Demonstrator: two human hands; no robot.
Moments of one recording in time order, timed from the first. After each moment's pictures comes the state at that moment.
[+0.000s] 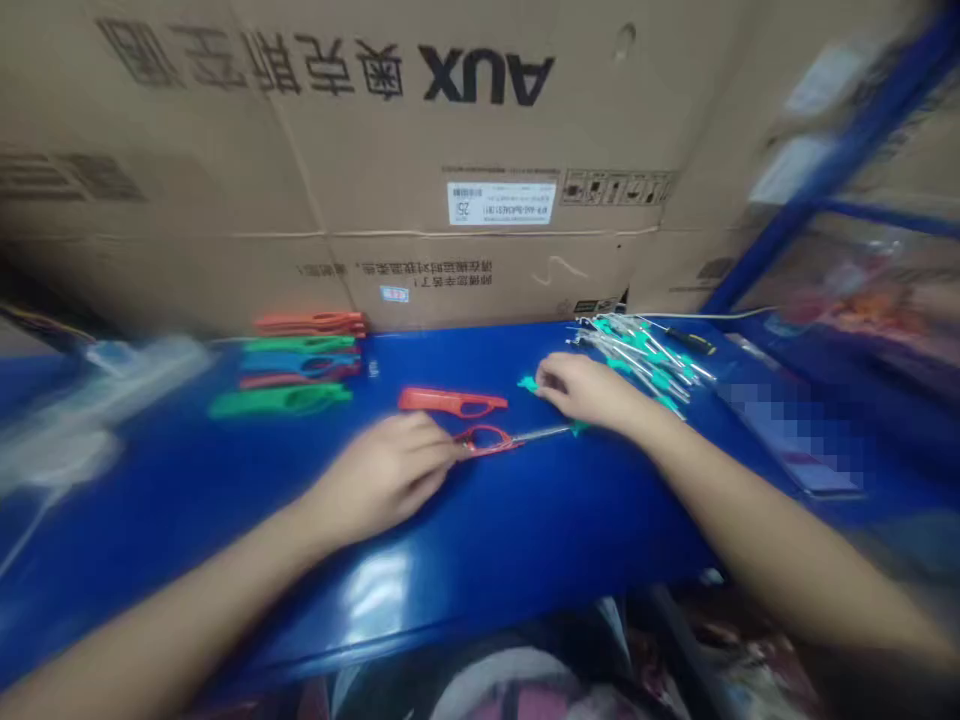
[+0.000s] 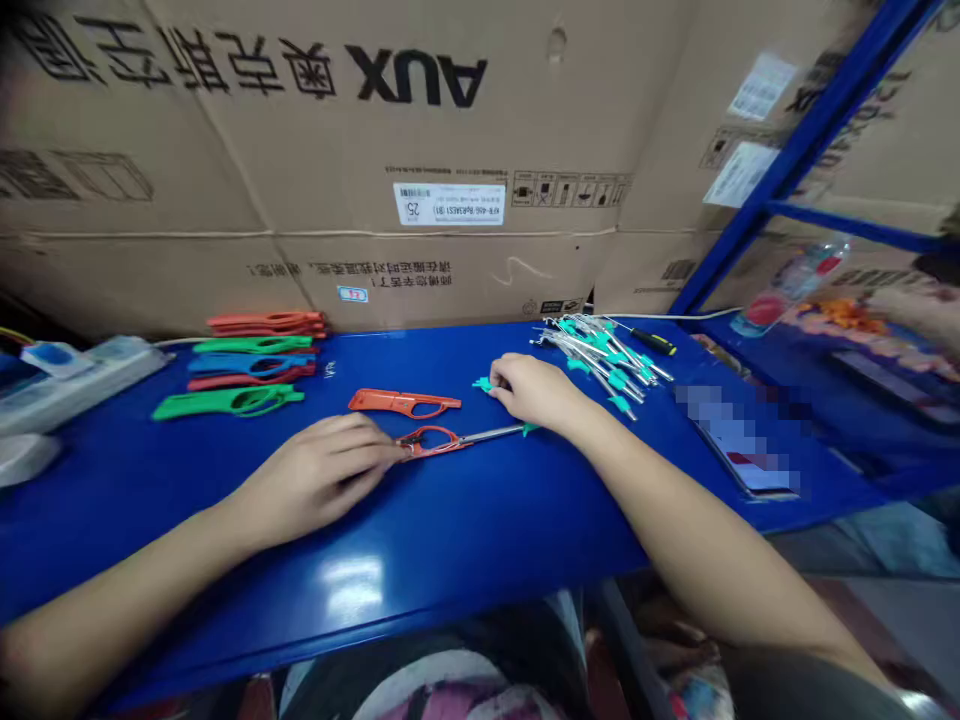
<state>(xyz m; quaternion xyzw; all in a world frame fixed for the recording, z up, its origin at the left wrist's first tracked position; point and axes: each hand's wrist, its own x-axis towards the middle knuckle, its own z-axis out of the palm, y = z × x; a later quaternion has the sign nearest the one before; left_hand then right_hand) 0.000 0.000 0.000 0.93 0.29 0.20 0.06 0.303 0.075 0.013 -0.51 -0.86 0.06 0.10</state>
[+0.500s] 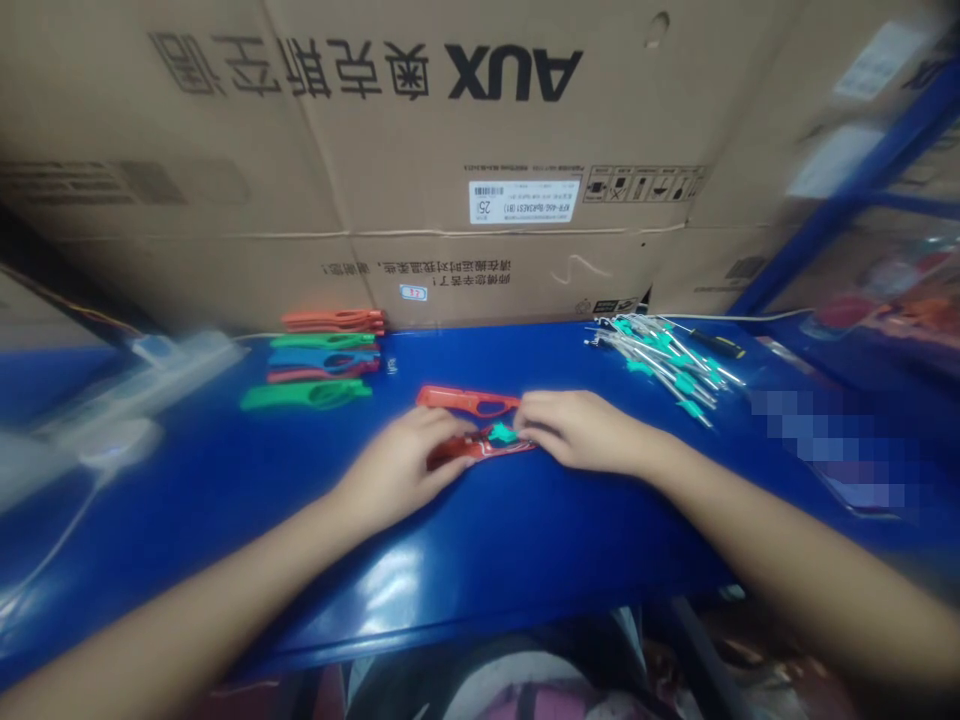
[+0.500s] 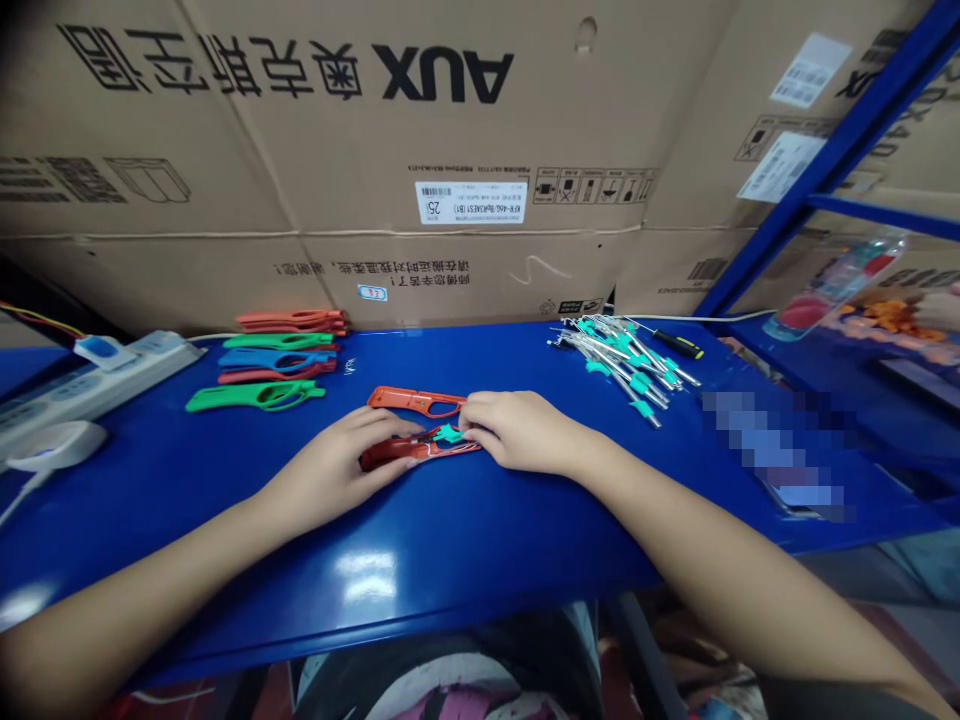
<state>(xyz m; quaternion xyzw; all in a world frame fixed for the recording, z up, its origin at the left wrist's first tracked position) 0.005 0.001 -0.009 0.86 0.42 0.24 0.15 0.271 0.038 0.018 -0.33 -0.93 0.14 0.11</state>
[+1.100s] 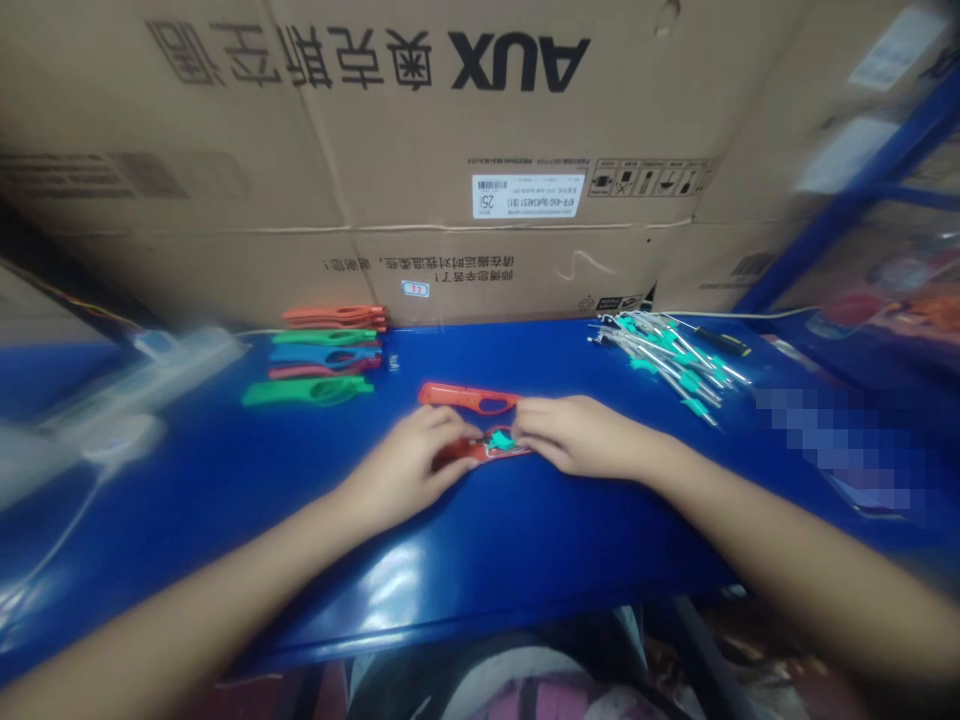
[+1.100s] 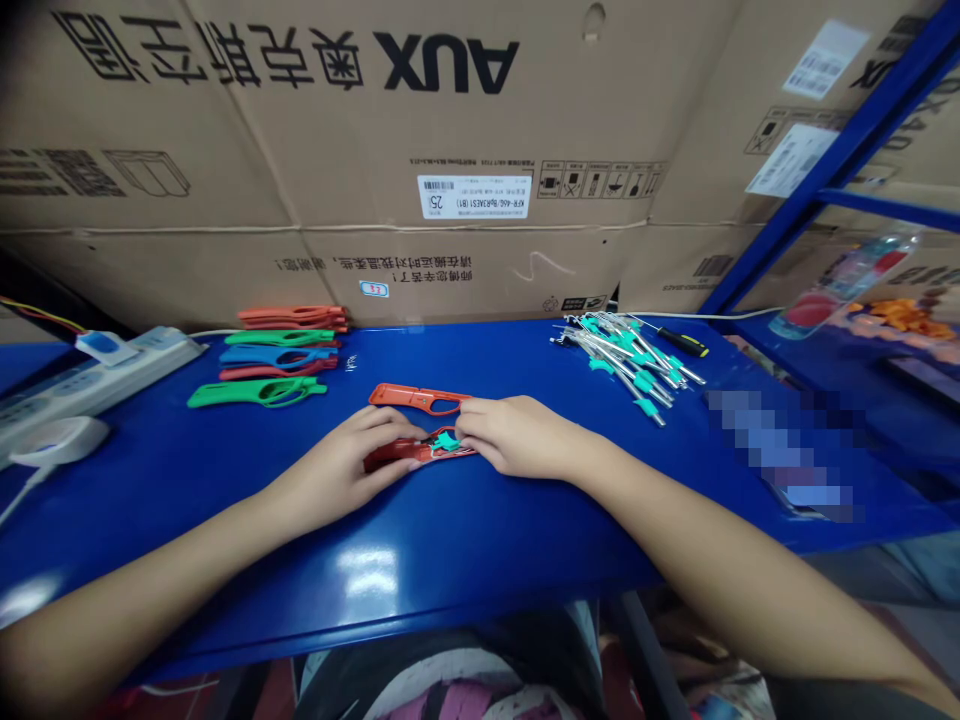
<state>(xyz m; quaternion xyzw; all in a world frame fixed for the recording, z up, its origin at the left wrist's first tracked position) 0.007 0.001 -0.011 0.87 0.41 0.23 0.18 0.270 0.034 0.016 -0.29 -0.95 0.11 0.06</state>
